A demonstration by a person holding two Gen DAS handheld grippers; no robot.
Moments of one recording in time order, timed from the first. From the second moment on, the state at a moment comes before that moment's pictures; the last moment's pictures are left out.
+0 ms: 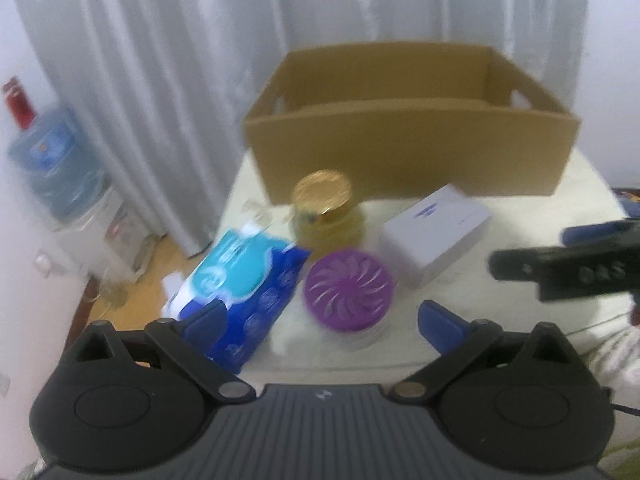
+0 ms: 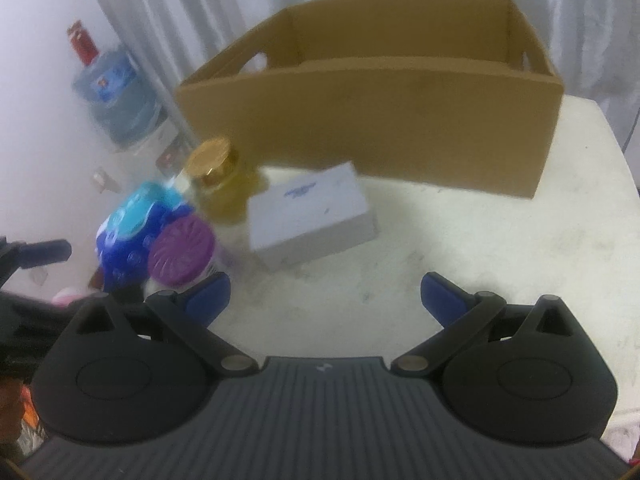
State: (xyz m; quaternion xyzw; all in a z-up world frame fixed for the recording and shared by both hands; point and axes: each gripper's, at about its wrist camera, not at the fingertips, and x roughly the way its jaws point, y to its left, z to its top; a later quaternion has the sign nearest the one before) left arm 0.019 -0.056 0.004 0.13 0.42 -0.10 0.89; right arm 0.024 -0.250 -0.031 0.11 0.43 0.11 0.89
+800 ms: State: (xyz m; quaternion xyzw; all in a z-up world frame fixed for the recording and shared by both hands) left arm 0.098 -0.152 -0.044 0.14 0.53 -0.18 0.81; right arm 0.122 -0.300 -0.082 0.21 0.44 0.19 0.85
